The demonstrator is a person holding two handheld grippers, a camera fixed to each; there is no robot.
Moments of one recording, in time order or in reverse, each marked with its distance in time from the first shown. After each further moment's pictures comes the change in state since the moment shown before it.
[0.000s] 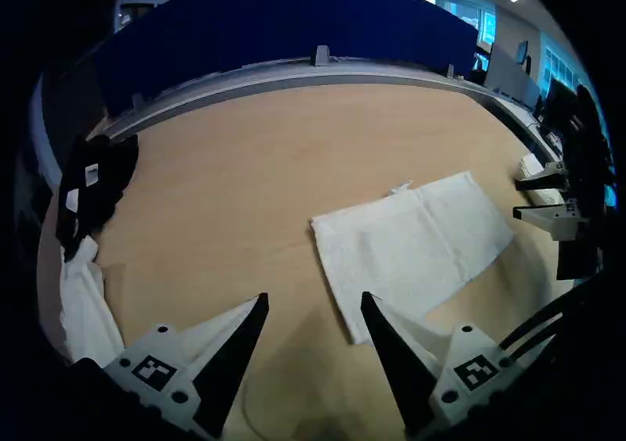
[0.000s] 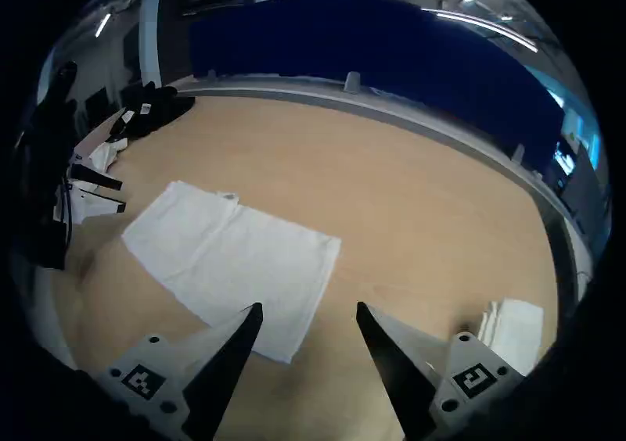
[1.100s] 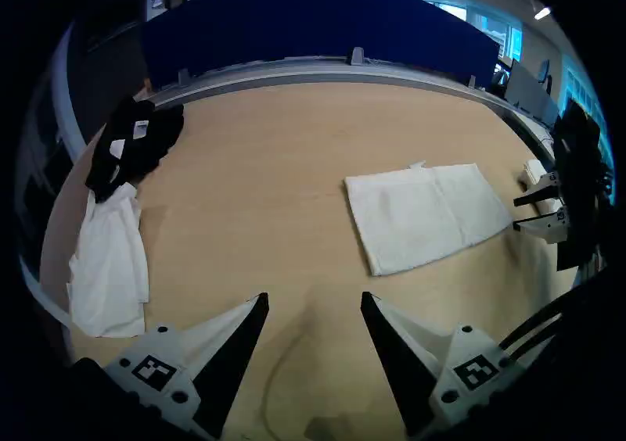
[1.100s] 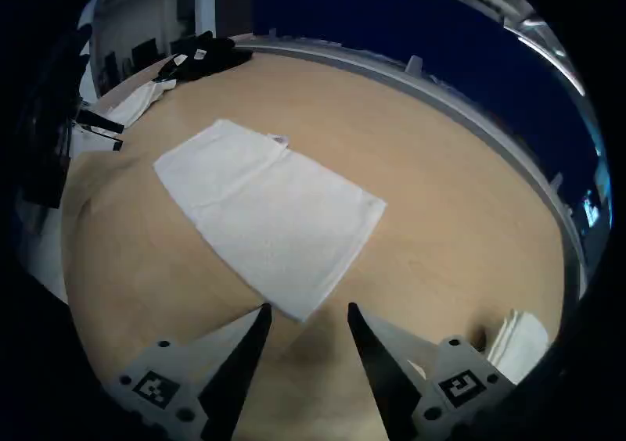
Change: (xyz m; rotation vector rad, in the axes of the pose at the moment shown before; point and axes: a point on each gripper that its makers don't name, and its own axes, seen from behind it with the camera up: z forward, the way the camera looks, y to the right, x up) left arm -0.055 -0.024 -0.062 0.090 -0.008 -0.108; right arm -0.045 -0.017 -0.005 0.157 -0.119 -0.209
